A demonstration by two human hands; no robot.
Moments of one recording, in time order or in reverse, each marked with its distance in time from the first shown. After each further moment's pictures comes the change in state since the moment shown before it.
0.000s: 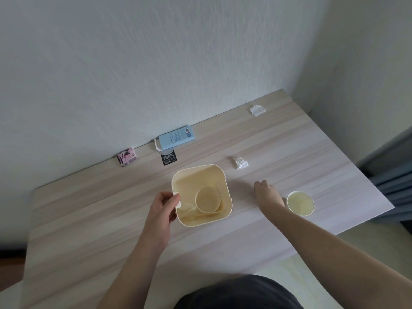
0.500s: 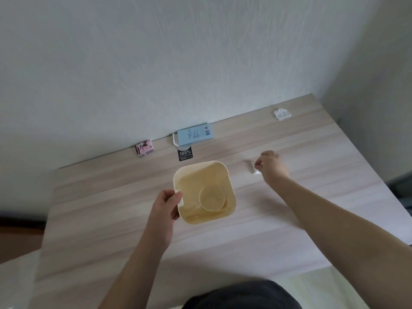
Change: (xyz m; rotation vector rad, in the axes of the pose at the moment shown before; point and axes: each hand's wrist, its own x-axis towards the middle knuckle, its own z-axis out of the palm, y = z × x) left_hand 0.003 0.003 -0.016 -0.074 0.123 -0.005; right_hand 0.090 -0.031 -0.060 0.348 0.172 -0.114
